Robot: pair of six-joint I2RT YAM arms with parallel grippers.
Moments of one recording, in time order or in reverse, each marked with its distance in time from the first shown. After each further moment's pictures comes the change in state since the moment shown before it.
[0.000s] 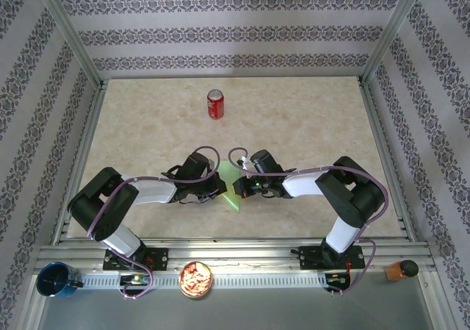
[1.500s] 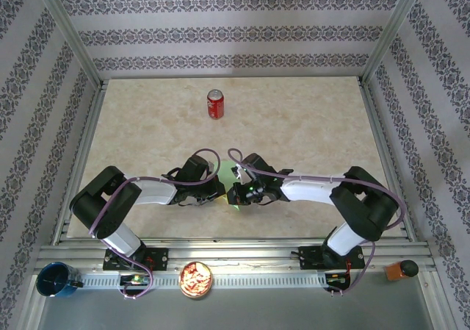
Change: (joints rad) left arm 0.000 0.015 -0.026 0.031 -0.011 0.034; right arm 0.129 -0.116 0.078 -0.288 -0.050 0.289
